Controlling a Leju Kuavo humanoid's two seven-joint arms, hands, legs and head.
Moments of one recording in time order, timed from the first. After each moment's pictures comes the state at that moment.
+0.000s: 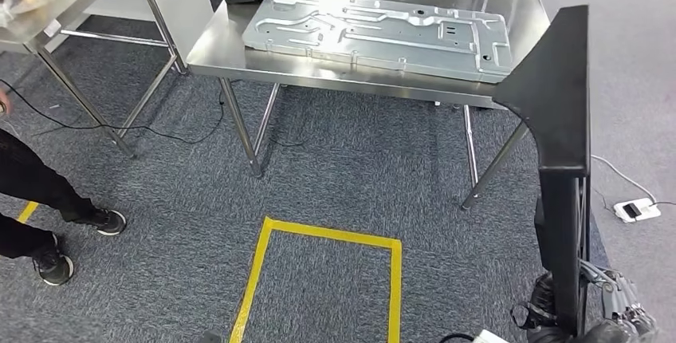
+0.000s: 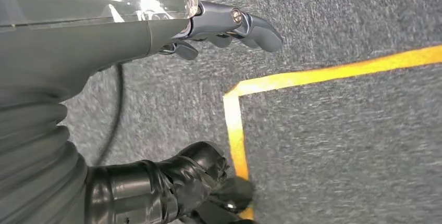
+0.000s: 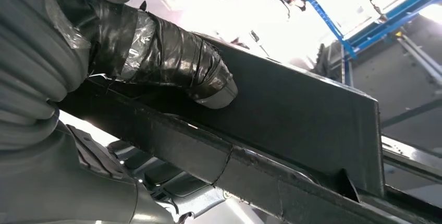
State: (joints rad) left arm -0.06 -0.23 0.95 -0.19 -1.28 0.26 -0.55; right arm 0.41 0.19 0.04 -1.97 0.87 -0.70 -0.66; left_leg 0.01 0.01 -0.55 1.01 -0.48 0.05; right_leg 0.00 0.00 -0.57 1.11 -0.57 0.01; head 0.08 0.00
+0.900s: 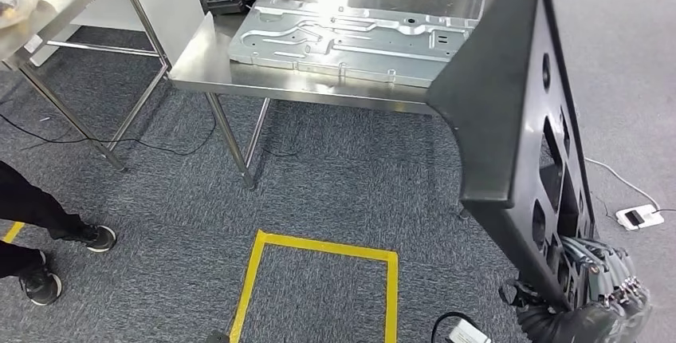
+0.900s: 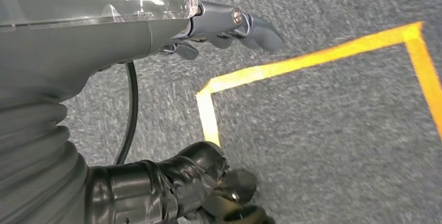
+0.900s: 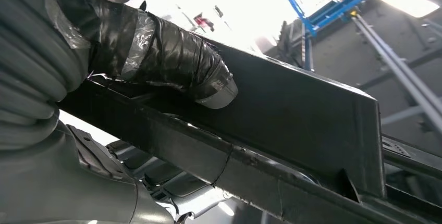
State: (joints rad) left arm -0.06 -0.22 0.93 -0.19 -1.32 0.24 -0.55; right arm 0.29 0.17 0.10 -1.98 0.96 -0.70 -0.68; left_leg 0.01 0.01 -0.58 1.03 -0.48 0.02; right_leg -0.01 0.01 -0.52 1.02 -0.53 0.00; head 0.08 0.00
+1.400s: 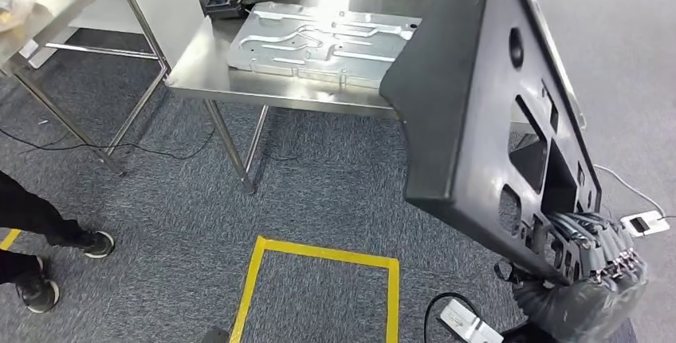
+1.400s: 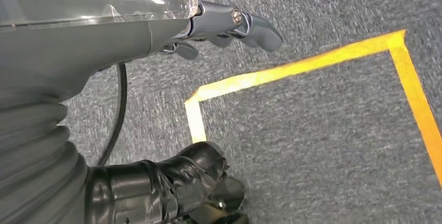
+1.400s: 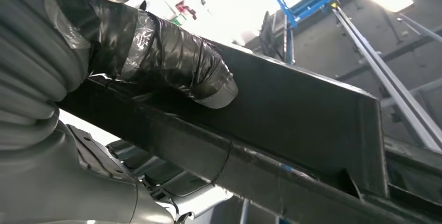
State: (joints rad) left arm -0.08 -0.22 0.92 -0.19 -1.34 0.23 -0.54; right arm 0.18 0.10 0.13 -1.96 1.01 -0.70 -0.61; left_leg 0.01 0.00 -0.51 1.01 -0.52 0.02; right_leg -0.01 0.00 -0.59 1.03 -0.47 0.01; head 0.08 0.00
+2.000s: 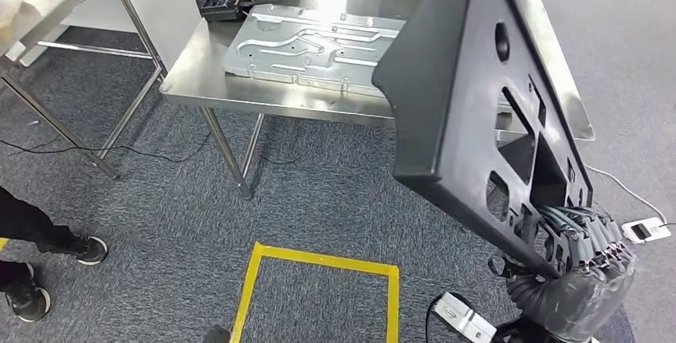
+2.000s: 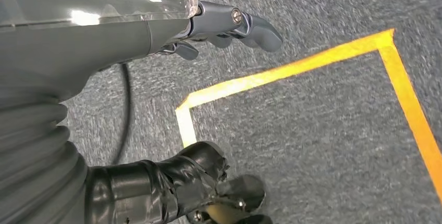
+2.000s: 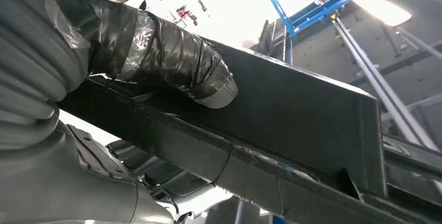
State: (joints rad) left arm -0.08 -0.22 0.90 -0.19 -1.35 0.23 -0.54; right arm 0.17 0.07 0.16 -1.95 1.03 -0.70 -0.57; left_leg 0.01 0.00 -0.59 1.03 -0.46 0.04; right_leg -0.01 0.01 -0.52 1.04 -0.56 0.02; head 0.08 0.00
